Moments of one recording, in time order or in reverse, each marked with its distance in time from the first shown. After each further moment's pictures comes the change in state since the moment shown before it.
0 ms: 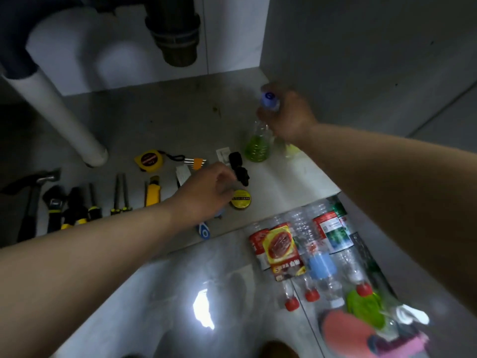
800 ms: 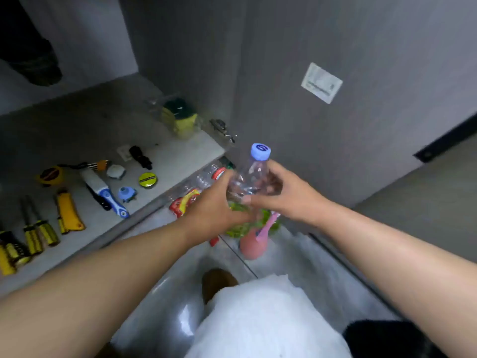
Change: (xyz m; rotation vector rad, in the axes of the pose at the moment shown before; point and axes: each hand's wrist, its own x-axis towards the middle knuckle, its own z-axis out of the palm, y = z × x) left_hand -0.136 0.158 0.146 -0.294 -0.384 0.324; right_hand -0.356 0.055 -0.153 0.469 -0.076 0.268
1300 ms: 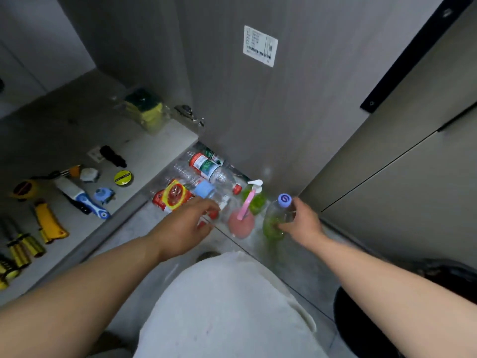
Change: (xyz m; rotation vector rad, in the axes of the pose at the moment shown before) left_hand -0.031 -0.050 0.004 0.674 -0.306 0.021; right_hand -0.078 0.173 -0.001 -0.280 0.397 0.457
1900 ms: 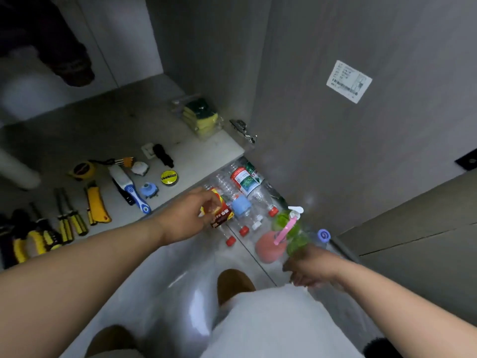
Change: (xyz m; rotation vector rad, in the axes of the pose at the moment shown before) left_hand -0.022 -0.043 -0.070 -0.031 0.102 -0.216; right_hand -0.018 -0.087 0.010 -0.124 -0.688 0.303
